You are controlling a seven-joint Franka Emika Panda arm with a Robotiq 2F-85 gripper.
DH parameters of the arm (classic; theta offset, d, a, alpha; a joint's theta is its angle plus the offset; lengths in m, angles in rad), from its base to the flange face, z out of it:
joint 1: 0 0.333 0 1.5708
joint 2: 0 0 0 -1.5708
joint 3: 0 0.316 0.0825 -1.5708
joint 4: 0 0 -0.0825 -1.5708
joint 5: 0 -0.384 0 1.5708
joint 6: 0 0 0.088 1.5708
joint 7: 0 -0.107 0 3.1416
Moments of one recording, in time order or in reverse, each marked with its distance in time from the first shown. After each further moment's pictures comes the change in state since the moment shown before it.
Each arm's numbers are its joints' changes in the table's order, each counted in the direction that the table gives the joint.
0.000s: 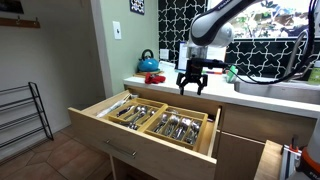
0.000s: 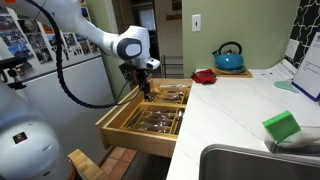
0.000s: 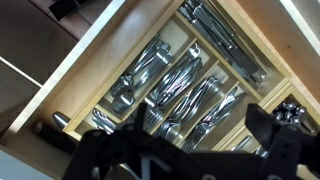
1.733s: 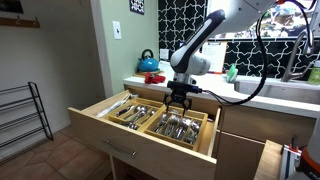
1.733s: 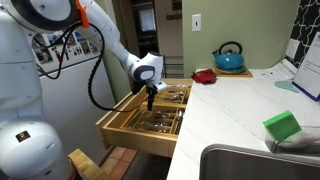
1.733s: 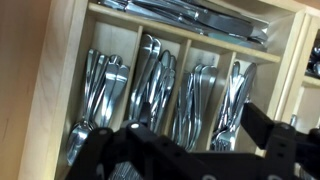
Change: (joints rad) arm 0.044 -0.416 -0.017 -0.142 -0.229 -0.228 -0.303
